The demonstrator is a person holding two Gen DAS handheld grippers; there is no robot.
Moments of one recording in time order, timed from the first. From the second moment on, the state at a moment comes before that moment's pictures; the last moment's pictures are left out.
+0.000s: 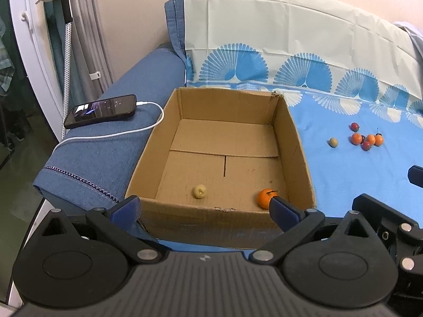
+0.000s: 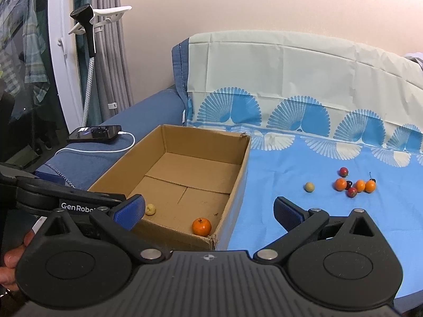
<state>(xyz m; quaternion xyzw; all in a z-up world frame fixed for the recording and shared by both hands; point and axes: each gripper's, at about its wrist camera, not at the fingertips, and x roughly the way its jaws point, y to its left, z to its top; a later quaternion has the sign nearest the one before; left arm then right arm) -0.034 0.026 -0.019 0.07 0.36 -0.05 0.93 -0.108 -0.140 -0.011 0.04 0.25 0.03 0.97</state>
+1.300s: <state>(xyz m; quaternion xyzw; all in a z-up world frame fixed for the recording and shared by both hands) 0.171 -0.294 -0.096 0.13 0.44 -0.24 0.85 0.002 -0.469 -0.129 0.10 0.25 -0.25 0.93</state>
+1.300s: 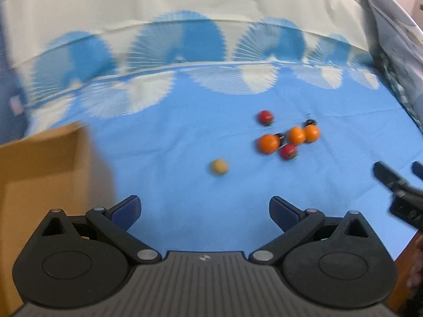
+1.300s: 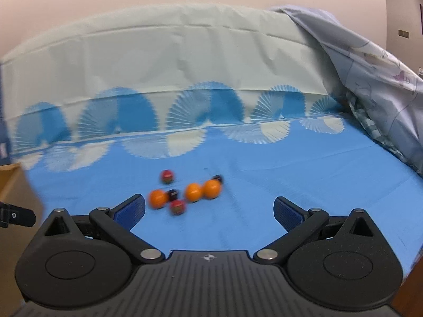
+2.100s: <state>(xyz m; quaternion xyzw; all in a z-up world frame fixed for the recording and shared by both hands) 0.304 -0.448 -0.240 0.19 0.50 -0.28 0.80 0.161 -0.559 -0.272 0.08 0.31 -0.22 0.92</state>
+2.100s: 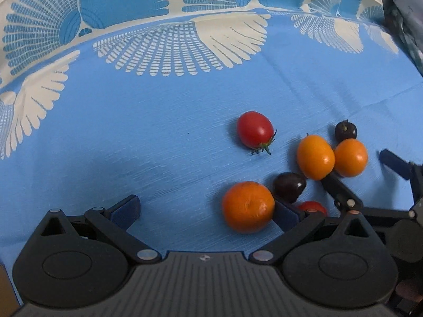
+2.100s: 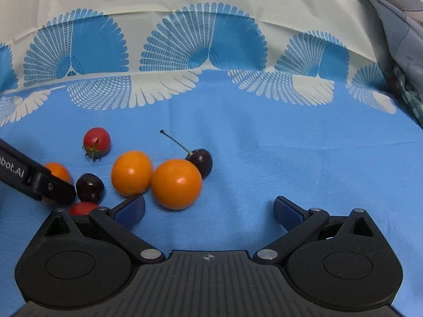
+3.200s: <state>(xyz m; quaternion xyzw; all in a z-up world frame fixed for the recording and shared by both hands) 0.100 -0.192 -0.075 0.08 0.48 -0.25 0.84 -0.044 -0.379 -0.099 0.13 0.27 -0.10 0.95</state>
